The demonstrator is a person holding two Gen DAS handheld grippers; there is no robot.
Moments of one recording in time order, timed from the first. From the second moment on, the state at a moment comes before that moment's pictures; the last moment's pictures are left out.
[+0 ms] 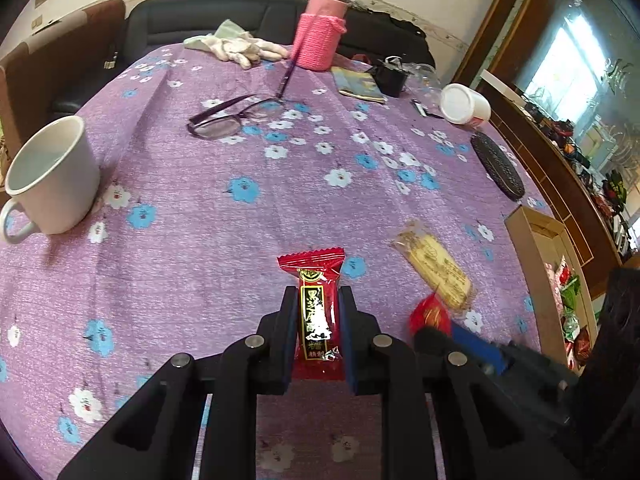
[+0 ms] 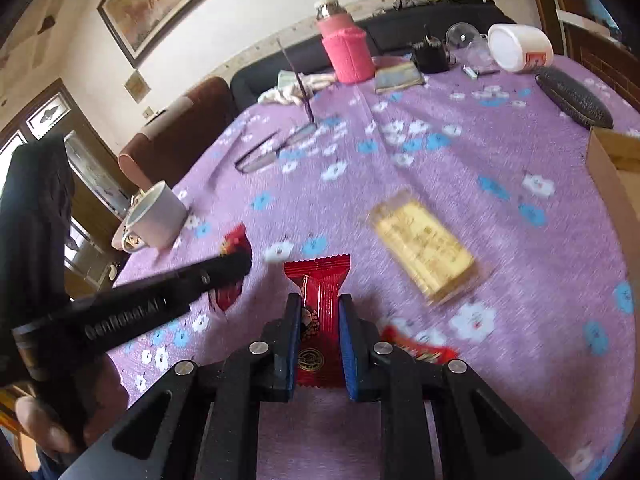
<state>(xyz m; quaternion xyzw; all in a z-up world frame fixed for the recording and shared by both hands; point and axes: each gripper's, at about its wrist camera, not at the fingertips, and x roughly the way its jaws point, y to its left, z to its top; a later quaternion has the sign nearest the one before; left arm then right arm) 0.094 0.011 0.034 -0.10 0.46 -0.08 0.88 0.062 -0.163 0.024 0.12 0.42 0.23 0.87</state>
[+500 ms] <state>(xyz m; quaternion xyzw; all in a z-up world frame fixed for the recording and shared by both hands) 0.086 -0.014 0.033 -0.08 0.45 -0.12 0.88 0.066 -0.193 0.034 0.15 0.39 0.17 0.89</state>
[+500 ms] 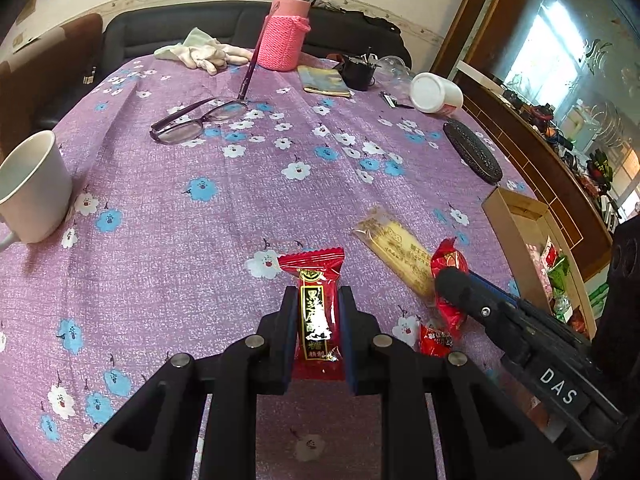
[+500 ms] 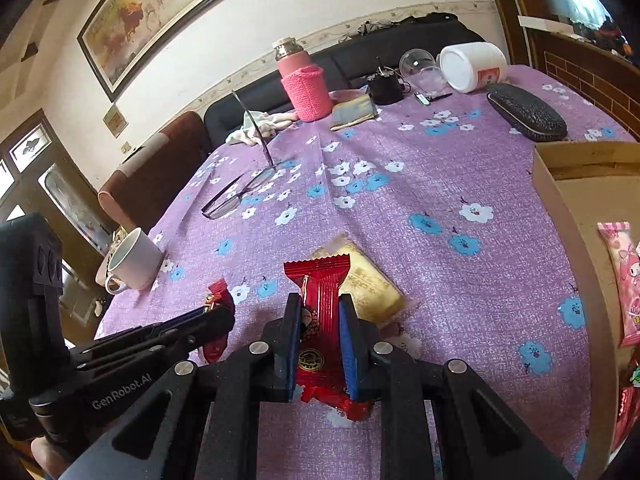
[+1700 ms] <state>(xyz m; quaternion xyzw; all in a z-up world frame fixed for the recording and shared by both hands) 0.079 -0.014 0.041 -0.08 0.43 -0.13 0.89 0.030 -0.216 0.057 0.21 0.35 0.17 0.90</state>
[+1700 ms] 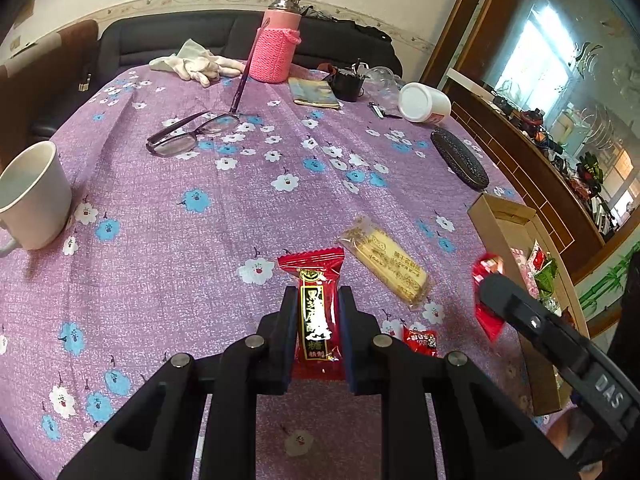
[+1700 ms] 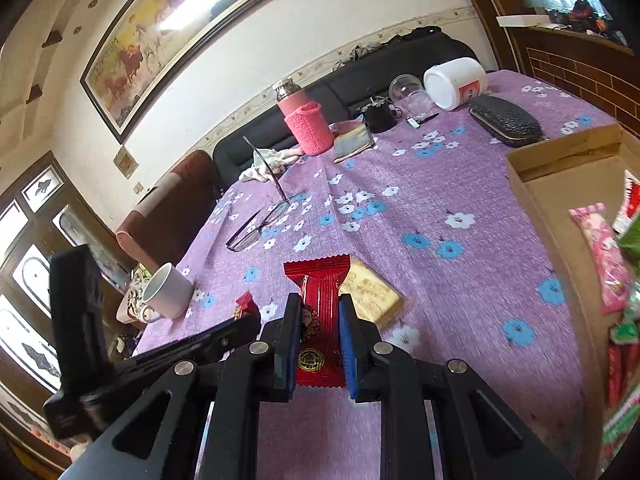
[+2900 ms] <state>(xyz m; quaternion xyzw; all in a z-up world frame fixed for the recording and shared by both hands) 0.015 -0.185 0.094 -0.05 0.40 -0.29 0.87 -0.085 -0.417 0.082 0.34 0.25 0.06 0.91</state>
